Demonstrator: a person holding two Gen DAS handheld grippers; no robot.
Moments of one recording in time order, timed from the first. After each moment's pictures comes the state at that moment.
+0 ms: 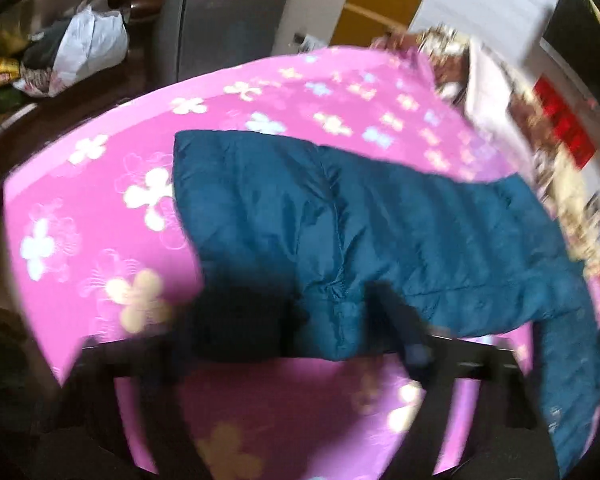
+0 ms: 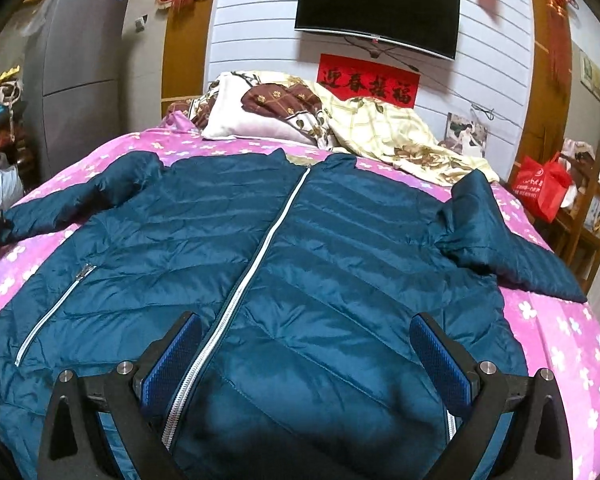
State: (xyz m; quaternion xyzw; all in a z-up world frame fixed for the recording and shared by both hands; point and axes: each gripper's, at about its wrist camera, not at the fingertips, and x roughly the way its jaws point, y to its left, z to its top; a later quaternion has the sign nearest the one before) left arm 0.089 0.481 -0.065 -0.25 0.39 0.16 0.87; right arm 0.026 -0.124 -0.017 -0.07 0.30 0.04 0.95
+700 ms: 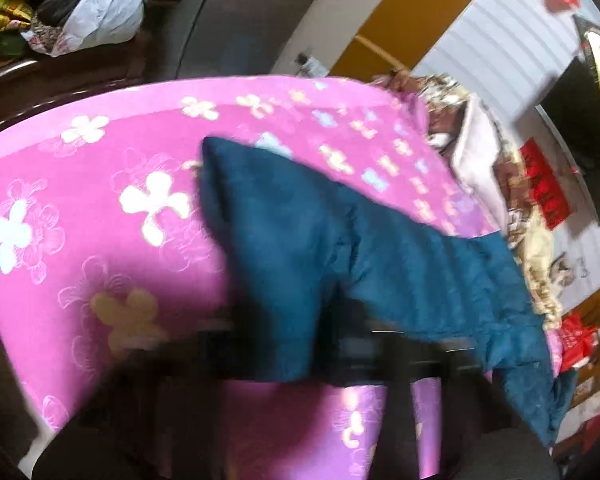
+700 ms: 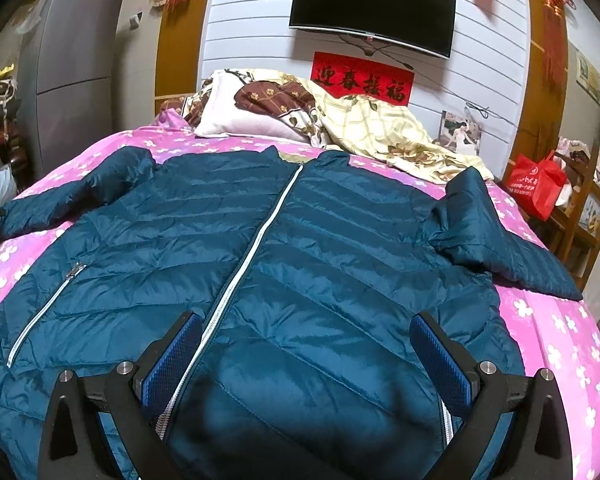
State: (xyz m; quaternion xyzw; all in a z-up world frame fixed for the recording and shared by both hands) left arm 0.091 0.511 -0.077 -0.34 0.34 0.14 0.87; right arm 0.029 -0.128 -0.015 -0.08 0.29 0.03 0.95
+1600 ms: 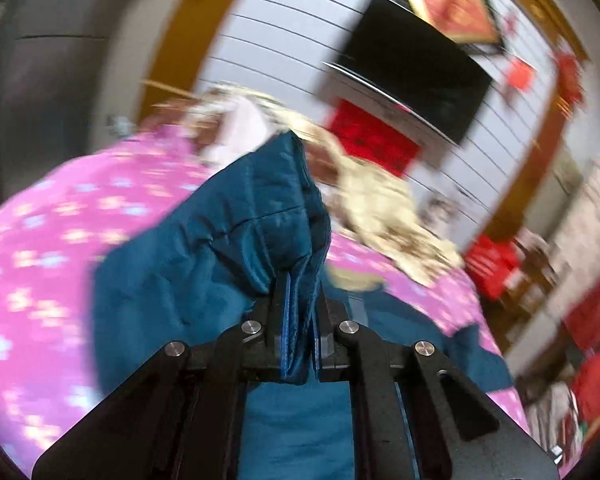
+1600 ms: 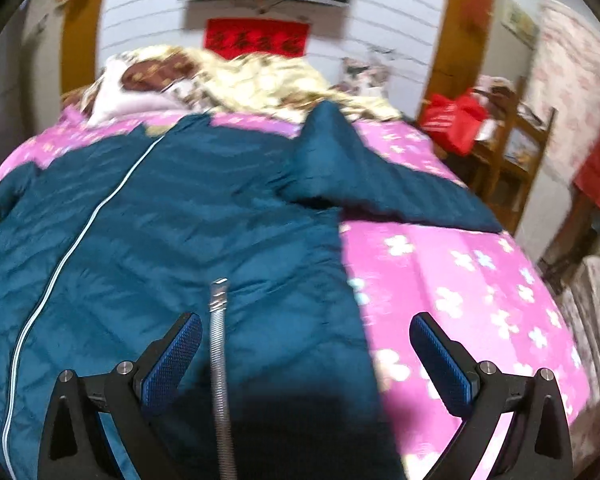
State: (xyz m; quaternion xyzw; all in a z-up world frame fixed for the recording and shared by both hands) left arm 0.180 0.198 0.129 -0.21 0.25 -0.10 0.94; right arm 0.013 -0.282 -0.006 -0.02 0.35 -0.14 0.93
